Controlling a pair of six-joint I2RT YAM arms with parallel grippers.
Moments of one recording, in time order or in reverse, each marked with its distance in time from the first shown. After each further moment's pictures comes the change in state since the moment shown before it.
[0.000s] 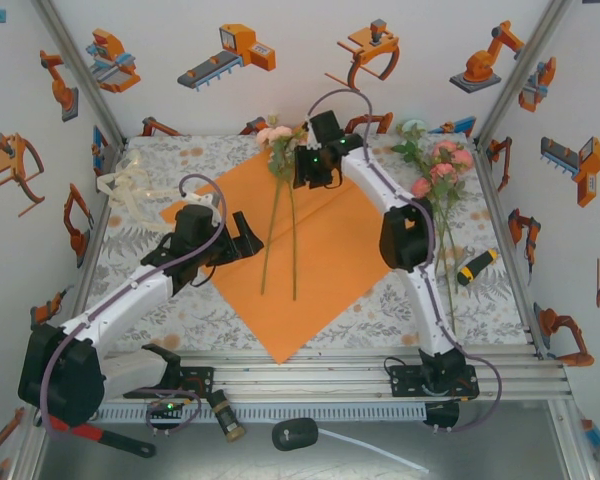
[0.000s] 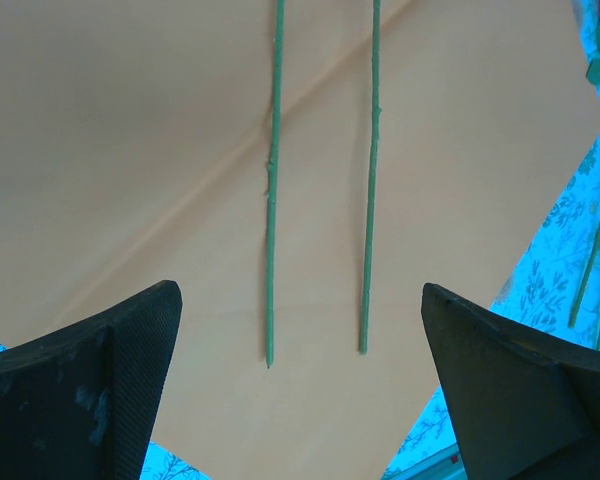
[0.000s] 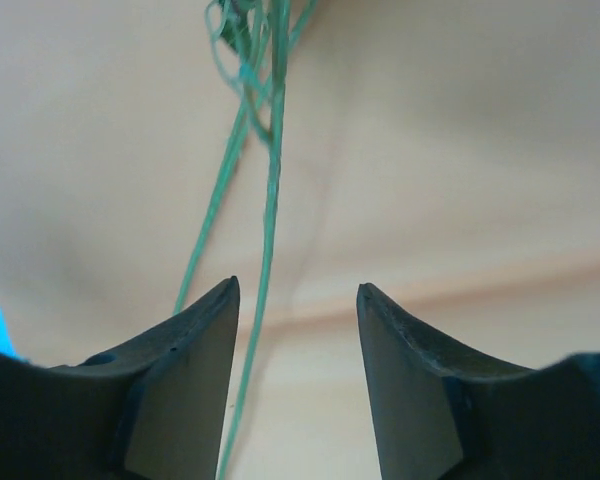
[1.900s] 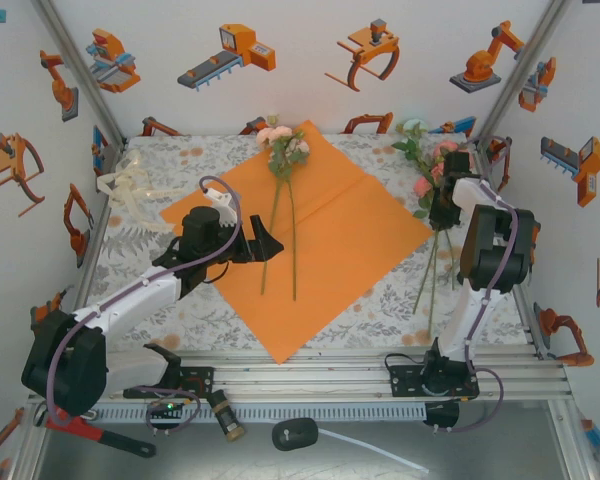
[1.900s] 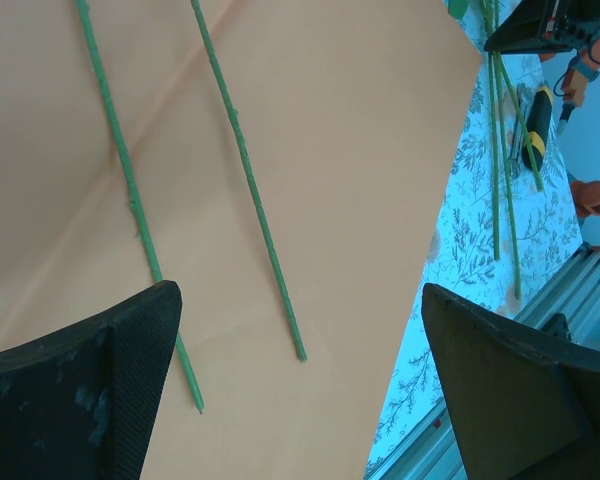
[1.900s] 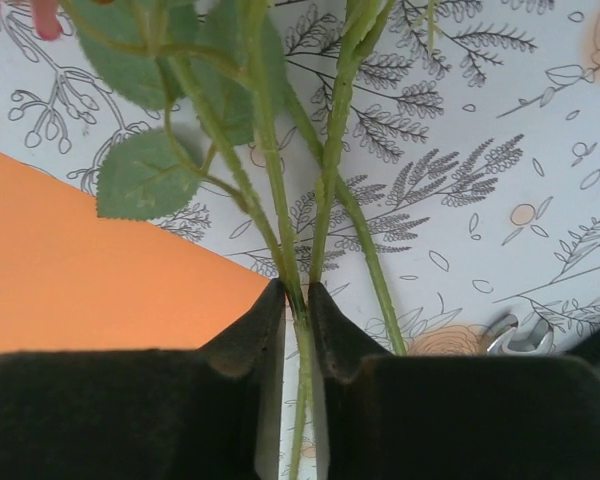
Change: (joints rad) left arm -0.053 0.057 -0.050 0.267 0.203 0.069; right arm -0.582 -0.402 -0.891 0.218 0.333 -0.134
